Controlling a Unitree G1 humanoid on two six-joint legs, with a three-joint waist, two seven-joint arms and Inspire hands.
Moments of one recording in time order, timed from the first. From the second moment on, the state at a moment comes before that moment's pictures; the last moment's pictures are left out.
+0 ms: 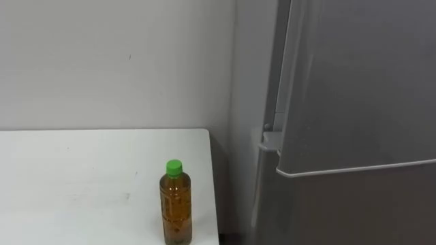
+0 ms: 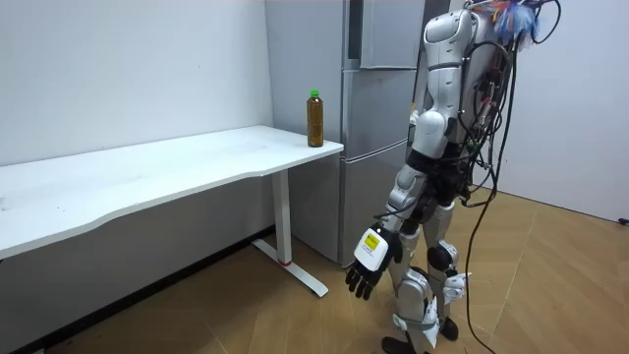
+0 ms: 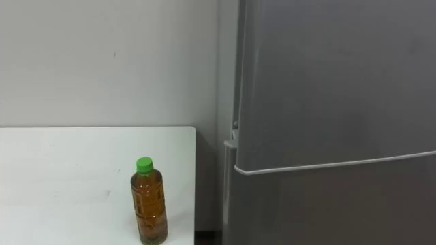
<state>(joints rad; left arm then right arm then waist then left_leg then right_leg) 0.23 0.17 0.05 1.13 0.31 0.15 0.25 0.10 -0.21 0.10 1.25 0.46 0.04 0.18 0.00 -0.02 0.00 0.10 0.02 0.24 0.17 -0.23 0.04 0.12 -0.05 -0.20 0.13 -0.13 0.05</state>
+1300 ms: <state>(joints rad) 0.21 0.17 0.35 1.09 -0.43 0.08 0.41 0.10 -0.22 0.01 1.28 0.46 0.07 0.19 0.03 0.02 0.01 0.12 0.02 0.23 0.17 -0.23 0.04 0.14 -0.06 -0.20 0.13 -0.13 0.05</state>
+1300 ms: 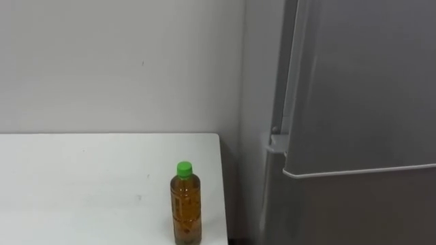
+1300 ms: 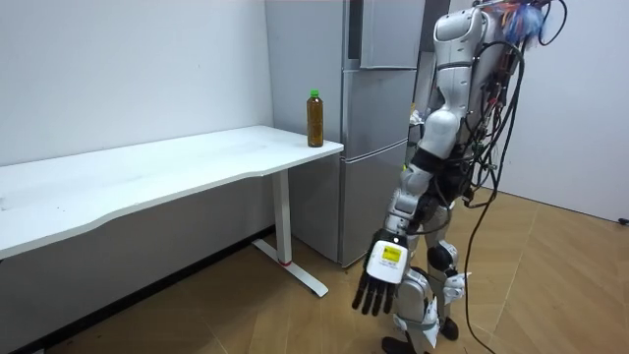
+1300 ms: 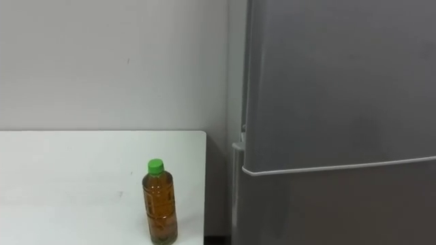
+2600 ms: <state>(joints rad) 0.10 0.29 0.47 -0.11 -0.47 -0.09 0.79 0.19 -0.21 -0.06 1.16 0.42 0.03 0.14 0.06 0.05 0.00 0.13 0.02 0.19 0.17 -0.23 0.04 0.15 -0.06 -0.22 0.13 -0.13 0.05</state>
